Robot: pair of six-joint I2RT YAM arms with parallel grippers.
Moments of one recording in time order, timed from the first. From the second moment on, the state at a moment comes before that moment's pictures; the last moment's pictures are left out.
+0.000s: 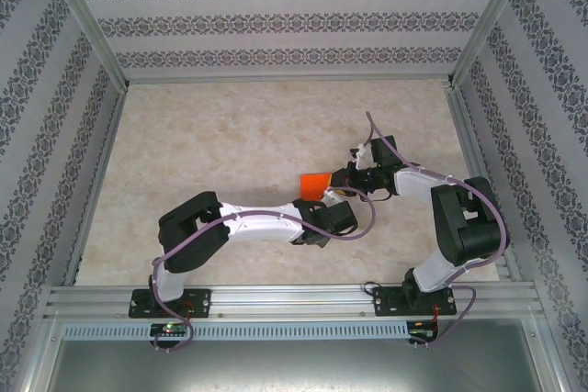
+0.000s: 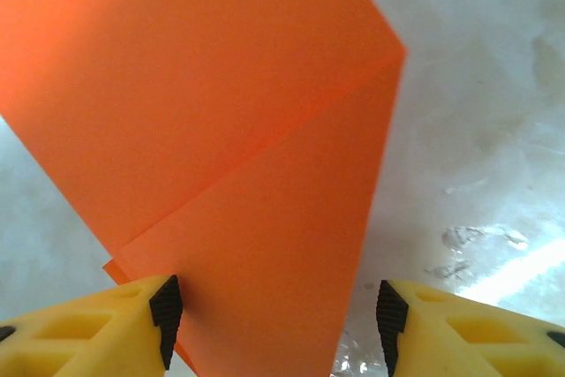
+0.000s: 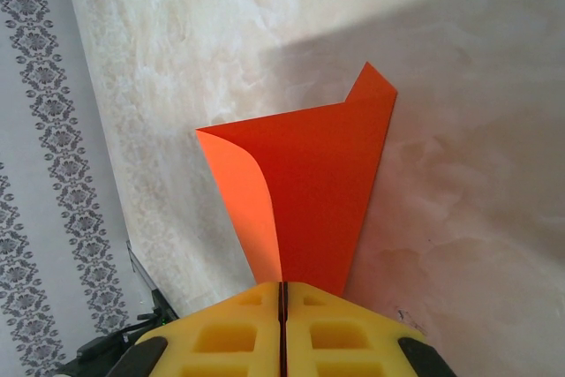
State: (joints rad) left arm -1.16 1.96 1.32 -0.63 -0.43 -0.51; right arm 0.21 1.61 0.75 -0.14 -0.83 0.69
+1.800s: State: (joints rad) left arm -1.14 2.05 1.43 -0.72 -0.39 -0.59; right arm 0.05 1.12 0.74 -0.36 -0.49 0.52
